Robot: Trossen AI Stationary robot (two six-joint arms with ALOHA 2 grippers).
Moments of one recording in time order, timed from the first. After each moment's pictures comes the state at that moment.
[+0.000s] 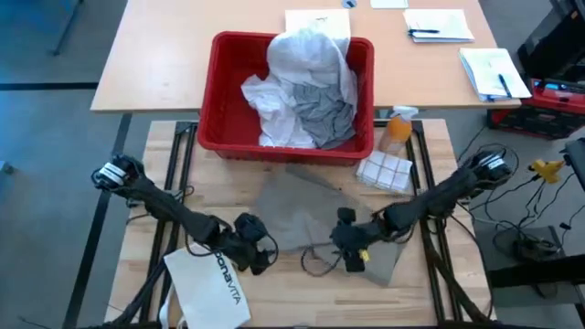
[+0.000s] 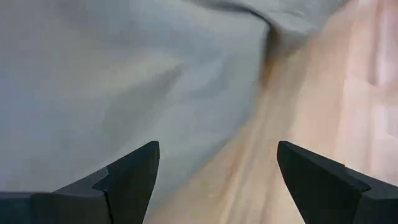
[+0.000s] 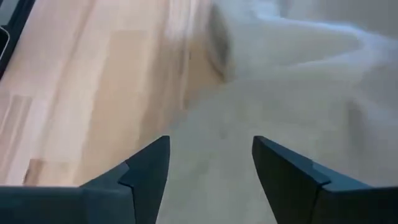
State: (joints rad) left arm -0.52 1.57 0.87 -0.18 -0.43 -0.86; right arm 0.45 1.54 0.90 -0.23 0.21 0.31
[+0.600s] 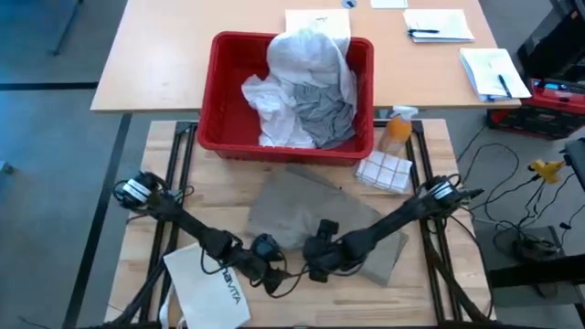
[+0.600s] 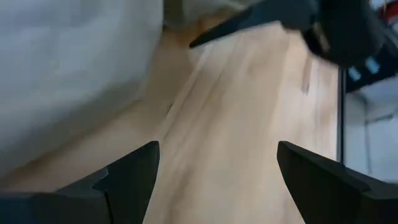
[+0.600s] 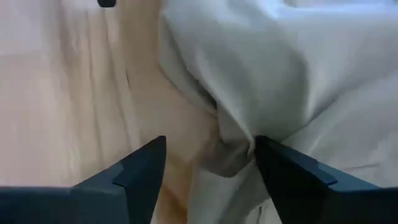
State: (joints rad) left arm -0.57 1.82 0.87 0.25 -0.37 -1.11; right arm 0.46 2.00 1.29 -0.46 0.43 0.57
